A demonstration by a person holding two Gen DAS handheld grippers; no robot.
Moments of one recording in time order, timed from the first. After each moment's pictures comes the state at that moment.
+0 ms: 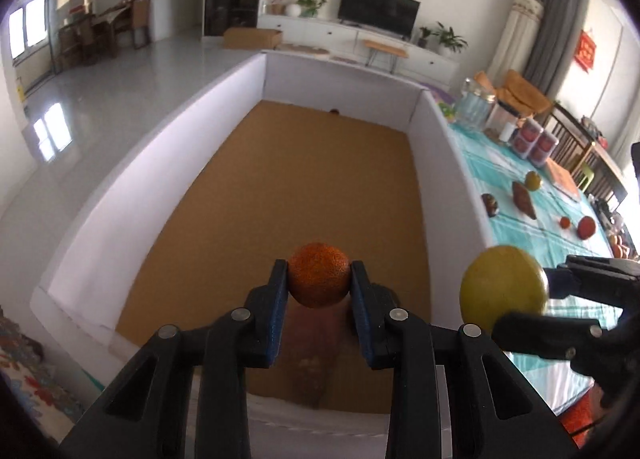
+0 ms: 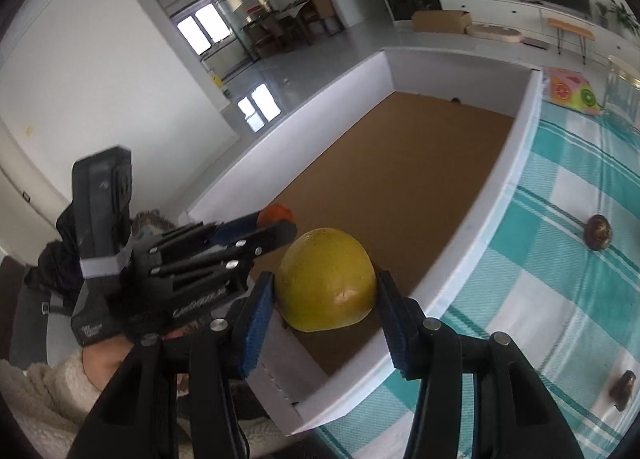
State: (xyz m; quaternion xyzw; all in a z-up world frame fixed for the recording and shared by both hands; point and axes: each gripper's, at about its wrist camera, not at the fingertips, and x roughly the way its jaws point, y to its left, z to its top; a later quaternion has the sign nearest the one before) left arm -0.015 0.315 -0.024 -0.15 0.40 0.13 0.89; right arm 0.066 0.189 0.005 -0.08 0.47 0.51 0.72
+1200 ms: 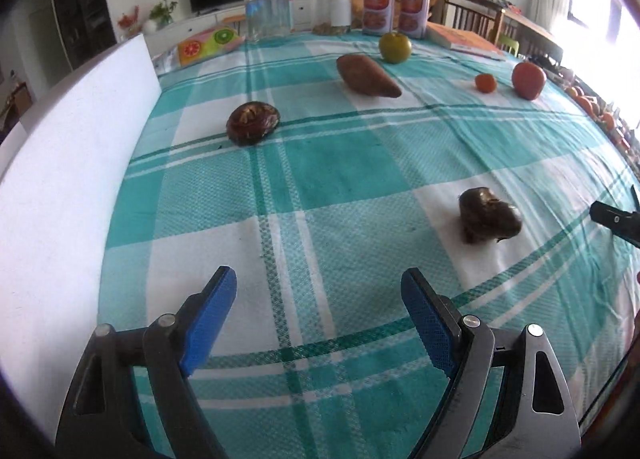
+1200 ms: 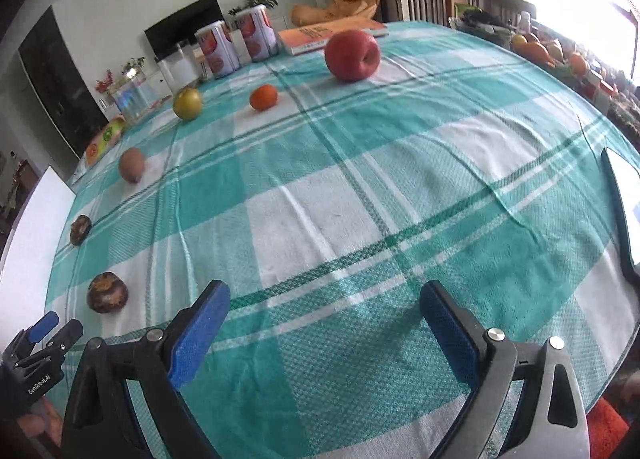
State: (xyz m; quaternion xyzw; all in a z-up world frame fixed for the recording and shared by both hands) left arm 0.117 0.054 -0.114 0.03 0.44 -0.03 0.90; right arm 0.126 -0.250 -0.099 0.13 0.44 -0.06 0.89
